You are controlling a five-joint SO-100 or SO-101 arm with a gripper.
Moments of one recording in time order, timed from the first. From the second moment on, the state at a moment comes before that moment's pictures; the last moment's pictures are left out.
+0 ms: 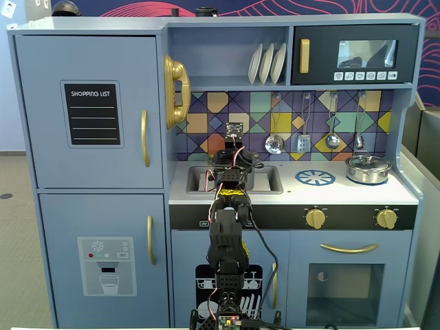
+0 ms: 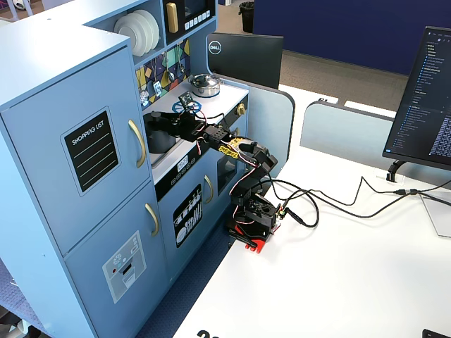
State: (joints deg) arm 3.2 122.5 115.5 0.8 -91.6
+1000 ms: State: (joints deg) arm 18.3 119.6 103.1 -1.2 -89.5
